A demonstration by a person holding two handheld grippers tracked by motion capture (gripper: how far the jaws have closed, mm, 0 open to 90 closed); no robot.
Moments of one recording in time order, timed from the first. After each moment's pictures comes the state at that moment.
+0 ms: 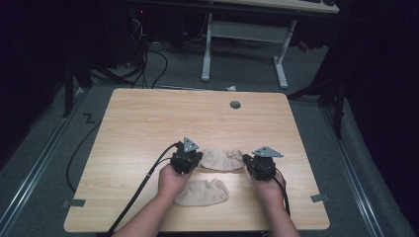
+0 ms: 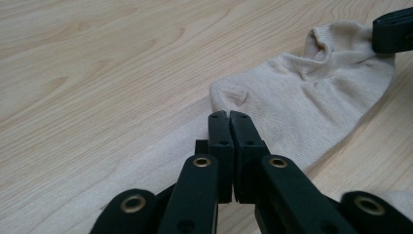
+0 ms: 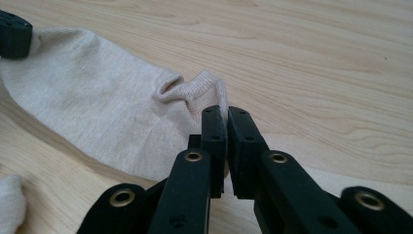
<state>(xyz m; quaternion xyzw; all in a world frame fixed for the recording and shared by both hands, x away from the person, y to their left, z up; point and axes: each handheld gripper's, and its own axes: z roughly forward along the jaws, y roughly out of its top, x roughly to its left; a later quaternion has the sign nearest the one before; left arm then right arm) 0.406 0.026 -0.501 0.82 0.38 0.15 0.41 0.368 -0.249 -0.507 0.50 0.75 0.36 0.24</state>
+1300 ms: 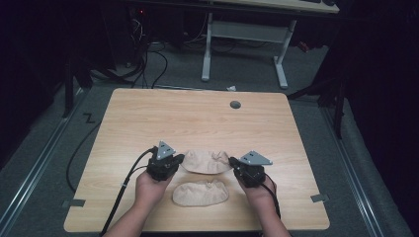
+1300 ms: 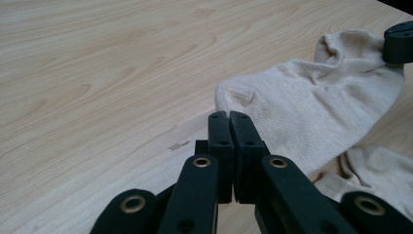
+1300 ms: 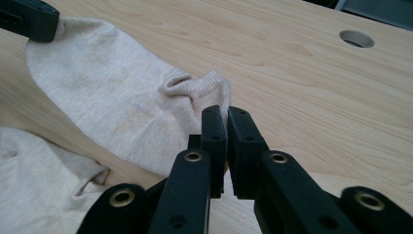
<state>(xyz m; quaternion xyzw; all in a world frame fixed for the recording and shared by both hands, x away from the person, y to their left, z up) 0.371 0.088 -0.478 0.80 0.39 0.16 0.43 0.340 -0.204 -0.482 0.43 0.77 0.40 0.26</state>
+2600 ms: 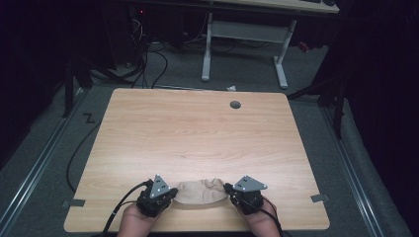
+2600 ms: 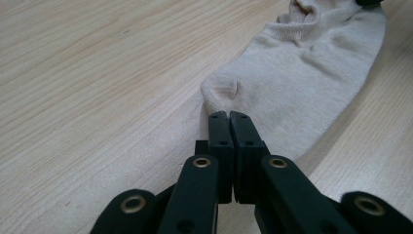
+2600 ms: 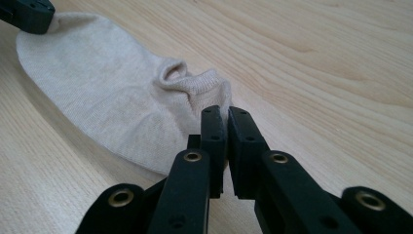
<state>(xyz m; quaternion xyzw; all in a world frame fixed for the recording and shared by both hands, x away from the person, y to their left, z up) 0.293 0.106 -0.509 0.85 0.33 0.13 0.38 0.282 -0.193 -0.506 0.39 0.82 0.36 0.21</state>
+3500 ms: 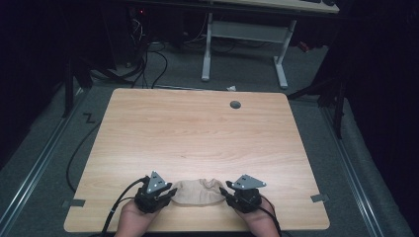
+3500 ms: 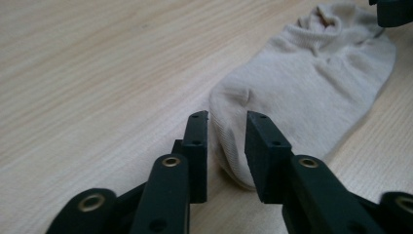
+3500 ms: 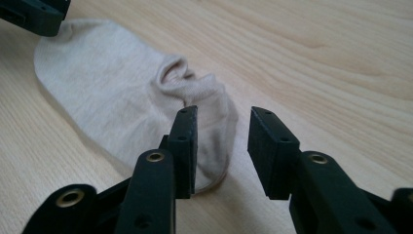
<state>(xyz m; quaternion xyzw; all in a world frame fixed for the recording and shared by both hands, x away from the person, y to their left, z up) 0.305 0.117 -0.509 0.84 0.36 0.14 0.39 0.288 -0.192 -0.510 0.40 0.82 0.38 0.19</state>
